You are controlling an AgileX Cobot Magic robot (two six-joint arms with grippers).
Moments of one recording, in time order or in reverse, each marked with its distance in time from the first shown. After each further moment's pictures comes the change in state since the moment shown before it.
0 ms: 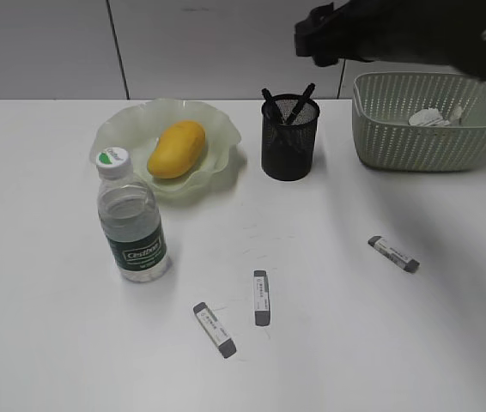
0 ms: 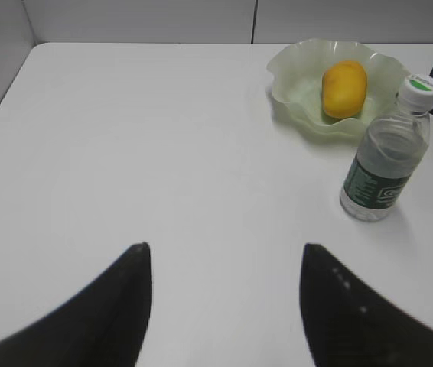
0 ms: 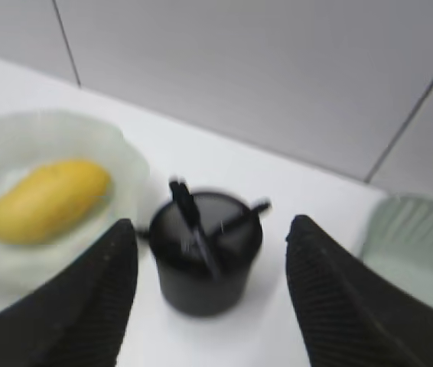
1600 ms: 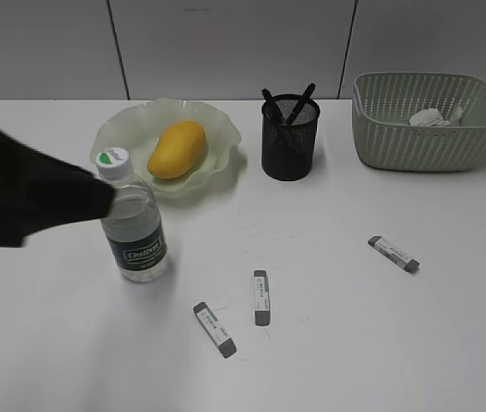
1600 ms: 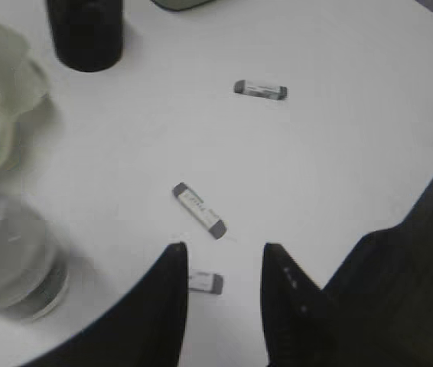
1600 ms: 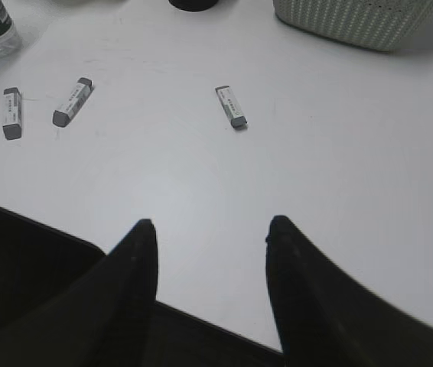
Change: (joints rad) left arm -0.408 1.059 -0.194 -0.690 -0.521 0.657; right arm 0.000 -1.599 0.637 0.018 1.147 0.015
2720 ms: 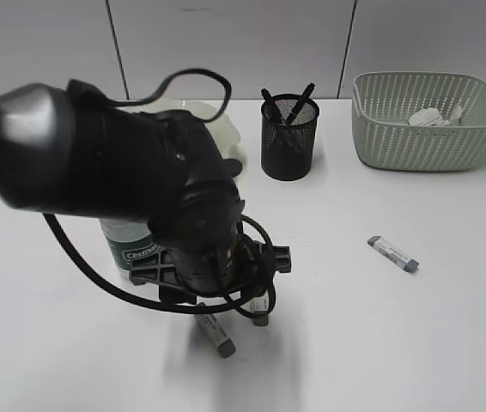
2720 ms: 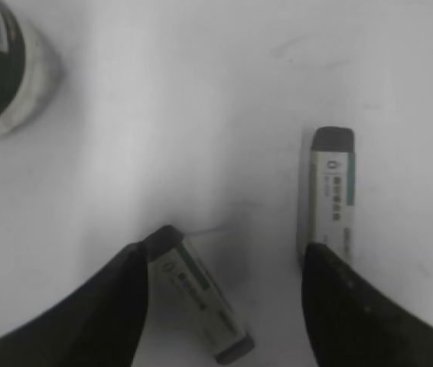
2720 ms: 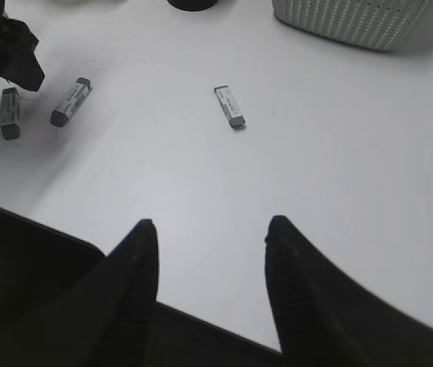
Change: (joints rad) left arm -0.364 0.900 -0.451 0.924 0.157 -1.770; right arm 0.000 -0.001 0.001 -0.001 0.000 0.000
